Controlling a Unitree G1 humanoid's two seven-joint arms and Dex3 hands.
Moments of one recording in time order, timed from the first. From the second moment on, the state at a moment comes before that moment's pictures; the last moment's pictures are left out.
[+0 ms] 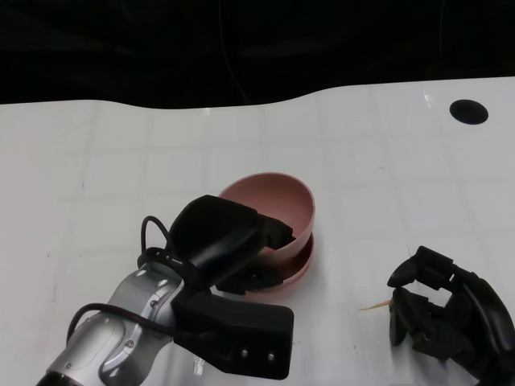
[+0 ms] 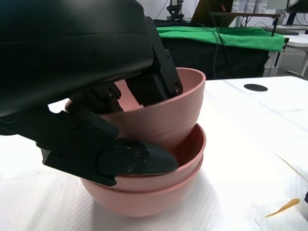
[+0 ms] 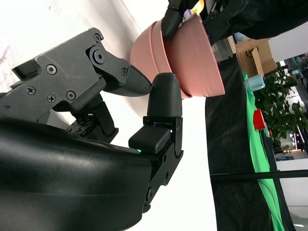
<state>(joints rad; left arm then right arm) -0.40 0.23 -0.52 0.25 0.84 -0.15 0.04 -0.08 -0.01 -0.12 0.48 0.32 -0.22 0.54</state>
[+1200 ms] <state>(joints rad) -0.40 0.24 -0.54 0.27 0.89 -0.16 0.01 -0.08 -0.01 -0.12 0.48 0.30 -0.23 0.54</state>
